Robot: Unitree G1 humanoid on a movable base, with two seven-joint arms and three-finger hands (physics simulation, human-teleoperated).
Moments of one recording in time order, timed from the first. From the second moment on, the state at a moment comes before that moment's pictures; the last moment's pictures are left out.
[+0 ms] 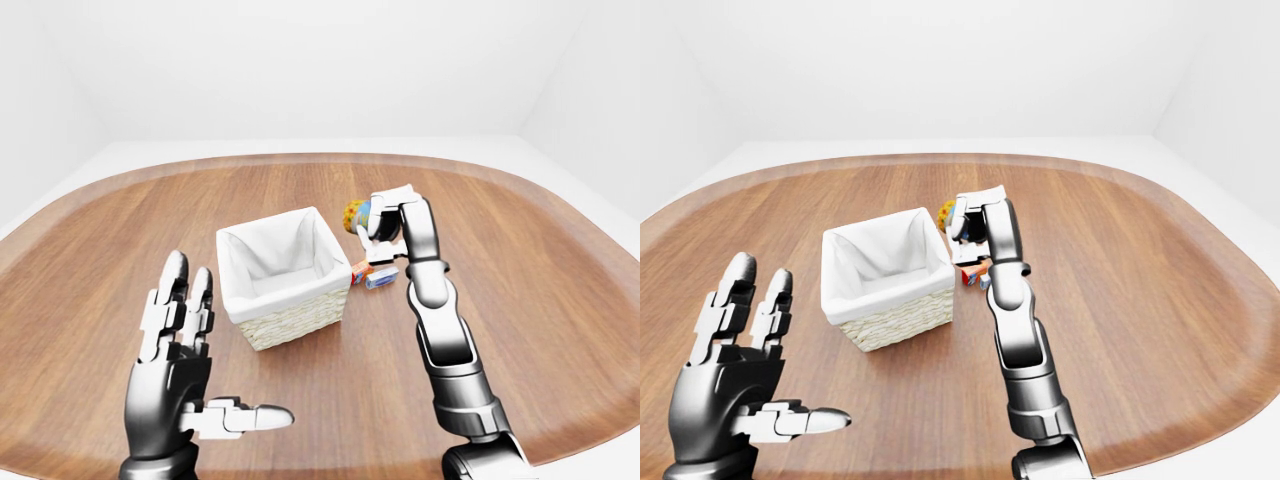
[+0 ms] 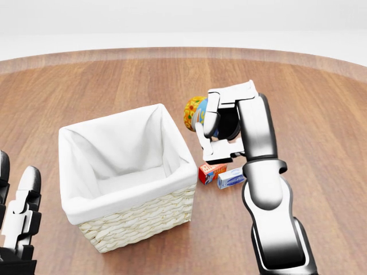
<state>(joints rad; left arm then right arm) 0.57 0.00 -0.02 -0.82 -0.14 -0.09 -0.14 -0.42 -0.01 0.04 -0.06 -0.37 0.09 -0.08</state>
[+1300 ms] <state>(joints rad) 0.60 -0.12 0.15 -0.91 -0.24 -0.03 -0.31 -0.69 0.28 0.19 0.39 -0.61 0.09 -0.23</state>
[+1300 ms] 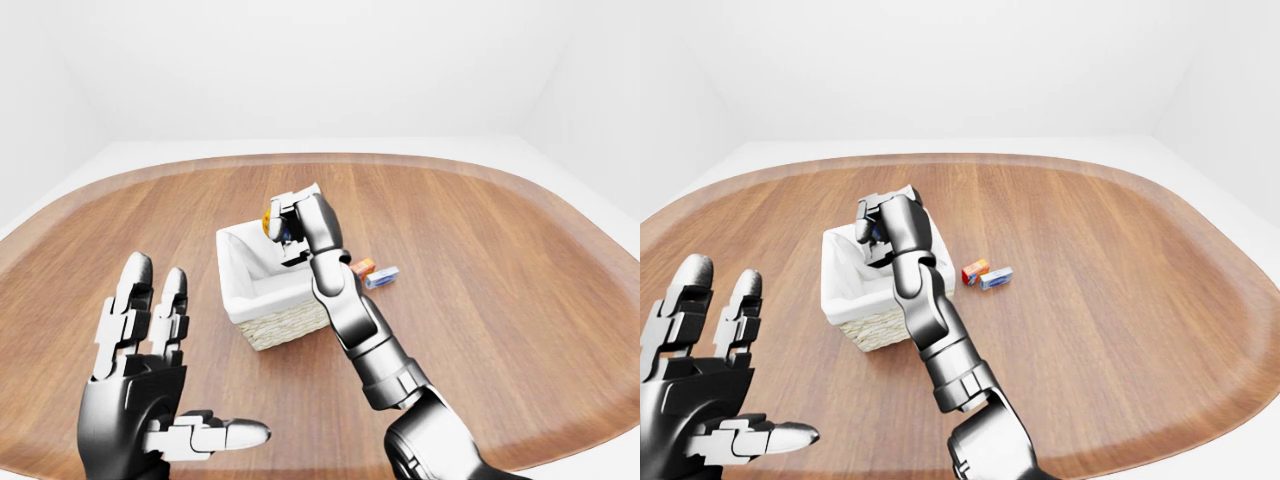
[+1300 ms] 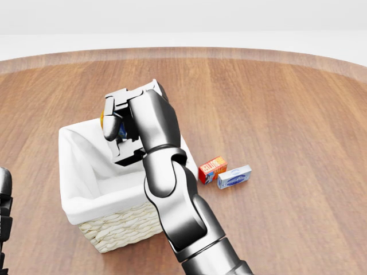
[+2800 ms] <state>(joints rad) 0.59 -0.23 0.26 -0.97 -0.29 0.05 -0.44 -0.72 0.35 0.22 0.62 -0.75 0.09 -0.35</state>
